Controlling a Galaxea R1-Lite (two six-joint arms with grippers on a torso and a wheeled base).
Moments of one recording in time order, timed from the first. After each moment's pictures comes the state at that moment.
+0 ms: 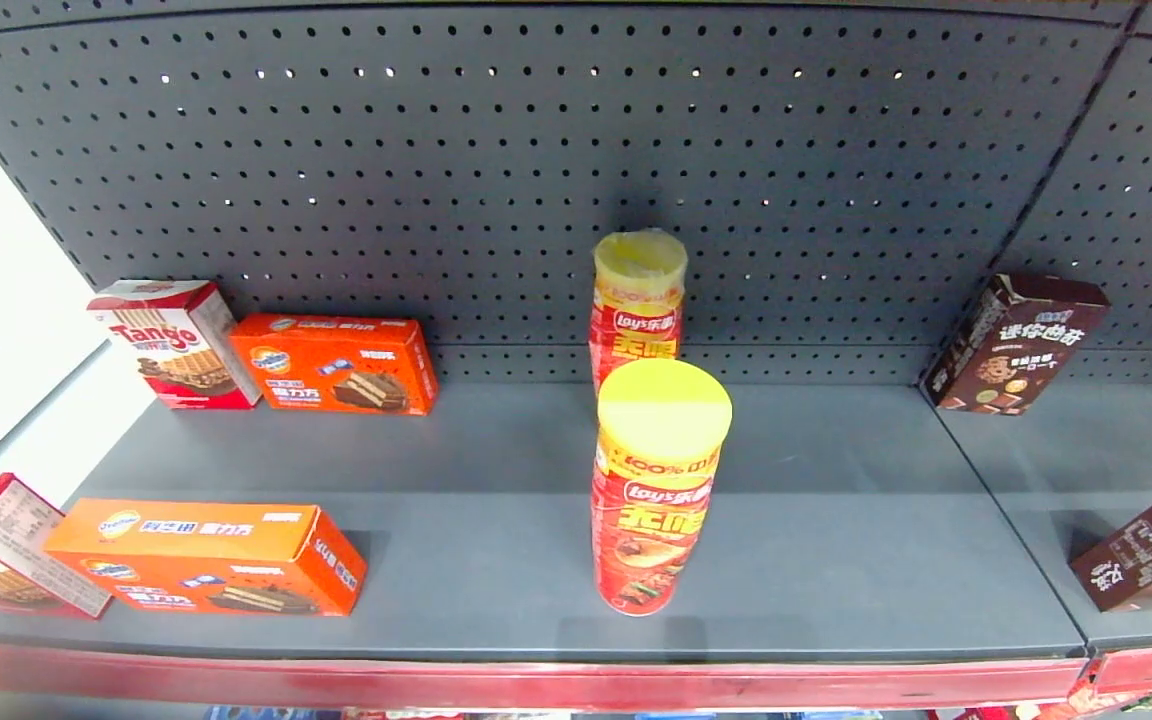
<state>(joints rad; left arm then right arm) -0.48 0.26 0.00 -0.10 0.20 0.29 0.12 0.16 -0.04 0.03 -0.17 -0.05</state>
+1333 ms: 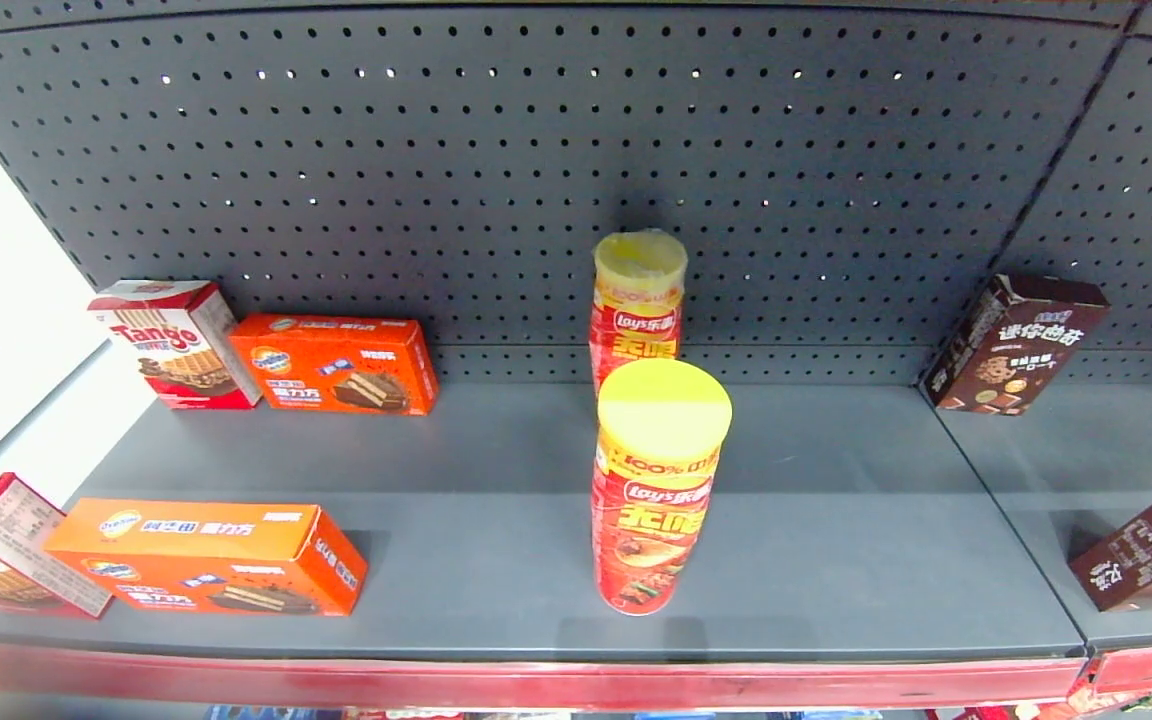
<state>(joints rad) -0.33 0.13 0.00 -0.05 0.19 0.23 -0.05 0.05 0.00 0.00 0.02 0.00</state>
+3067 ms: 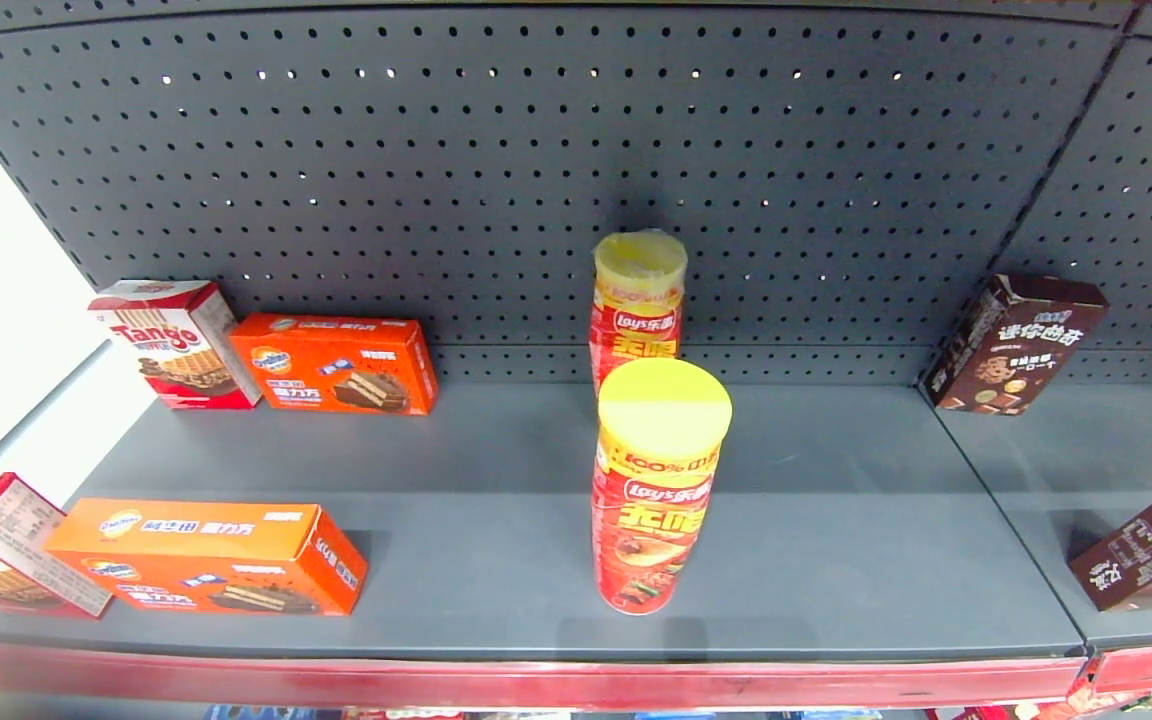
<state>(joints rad) -0.08 0.09 0.00 -0.06 -0.12 0.03 -0.02 0.00 0.00 0.00 0.02 0.00</state>
